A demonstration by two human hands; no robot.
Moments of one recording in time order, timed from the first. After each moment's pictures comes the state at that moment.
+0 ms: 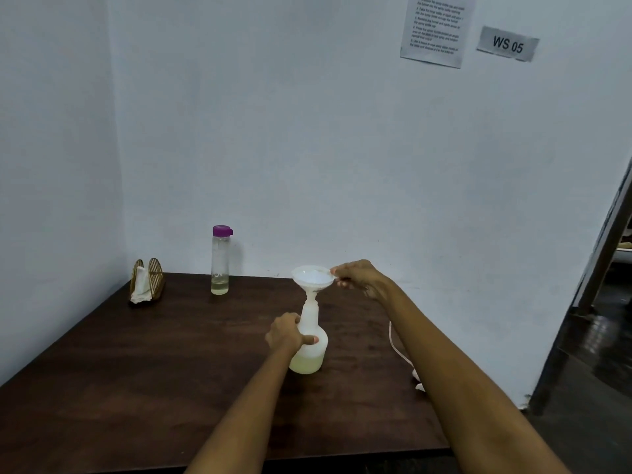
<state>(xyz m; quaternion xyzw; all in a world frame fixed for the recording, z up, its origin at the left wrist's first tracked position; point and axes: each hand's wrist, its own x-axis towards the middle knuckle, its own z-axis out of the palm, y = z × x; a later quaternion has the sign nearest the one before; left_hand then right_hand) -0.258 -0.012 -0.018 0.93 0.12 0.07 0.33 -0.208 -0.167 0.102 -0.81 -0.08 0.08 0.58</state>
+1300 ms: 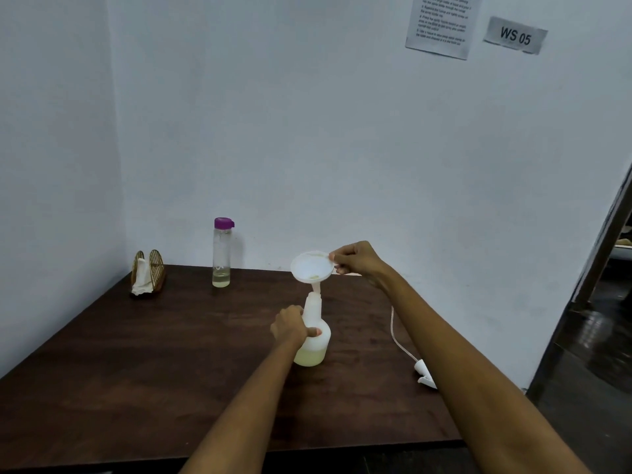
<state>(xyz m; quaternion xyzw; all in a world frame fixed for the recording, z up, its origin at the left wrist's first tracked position) -0.261 -0.015 -0.011 0.94 0.12 0.06 0.32 -0.219 -0.156 0.120 -0.82 -0.16 0.01 0.54</state>
